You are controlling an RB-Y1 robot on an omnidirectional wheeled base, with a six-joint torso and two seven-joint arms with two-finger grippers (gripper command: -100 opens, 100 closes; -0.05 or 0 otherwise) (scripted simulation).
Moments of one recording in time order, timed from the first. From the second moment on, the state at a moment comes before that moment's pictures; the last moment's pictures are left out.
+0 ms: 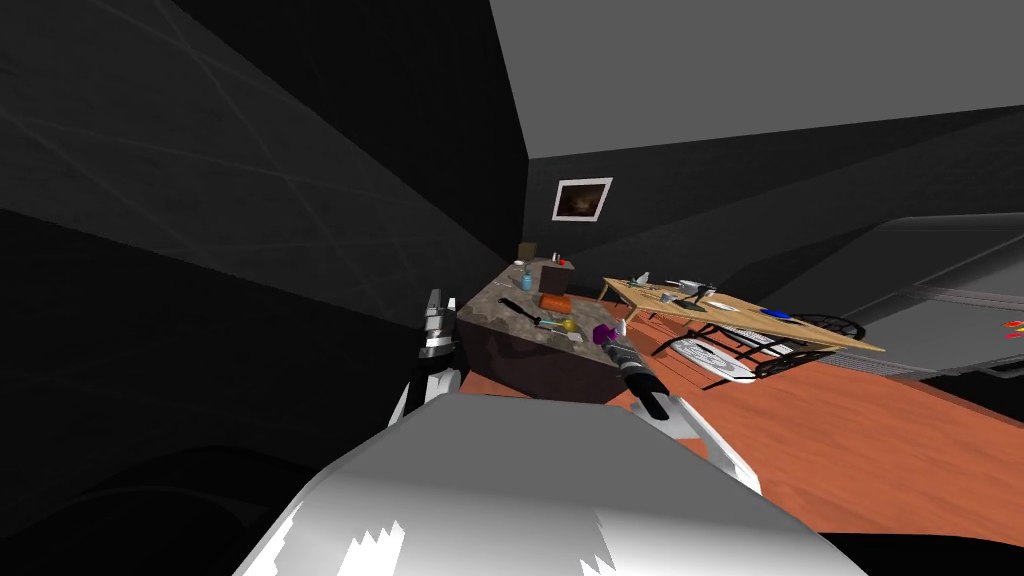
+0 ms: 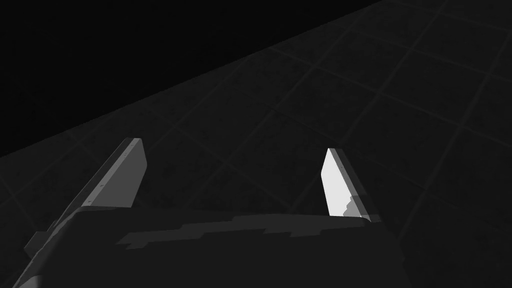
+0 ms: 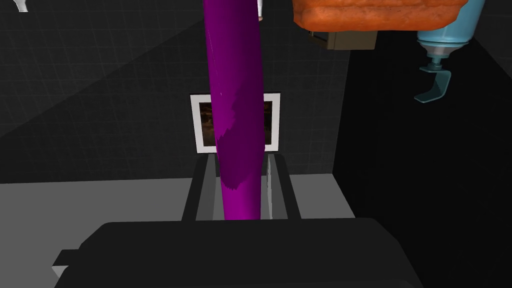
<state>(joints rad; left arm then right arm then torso) 0.52 -0.02 -0.05 -2.22 0.09 -0.44 -0.09 0.49 -0.47 -0.11 -1.83 0.50 0.11 0.48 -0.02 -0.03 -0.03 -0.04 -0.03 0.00</state>
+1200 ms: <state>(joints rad) 0.52 -0.02 -0.05 -2.22 0.09 -0.44 -0.09 0.75 -0.42 -0.19 -2.12 0.46 0.20 0.55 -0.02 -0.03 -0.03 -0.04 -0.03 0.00</state>
